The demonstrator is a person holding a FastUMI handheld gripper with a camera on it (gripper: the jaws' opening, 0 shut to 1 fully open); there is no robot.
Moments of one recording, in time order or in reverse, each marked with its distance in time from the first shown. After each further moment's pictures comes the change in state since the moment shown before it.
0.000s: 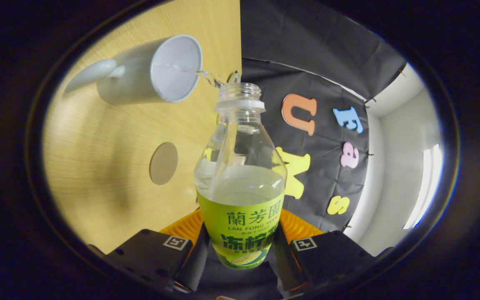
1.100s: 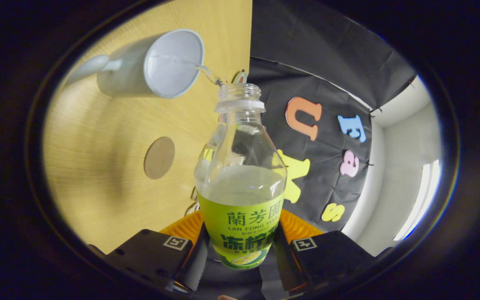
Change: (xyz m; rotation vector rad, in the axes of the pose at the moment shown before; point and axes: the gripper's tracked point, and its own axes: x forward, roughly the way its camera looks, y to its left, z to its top) arm 0.011 -0.017 0.006 -0.078 0.010 0.002
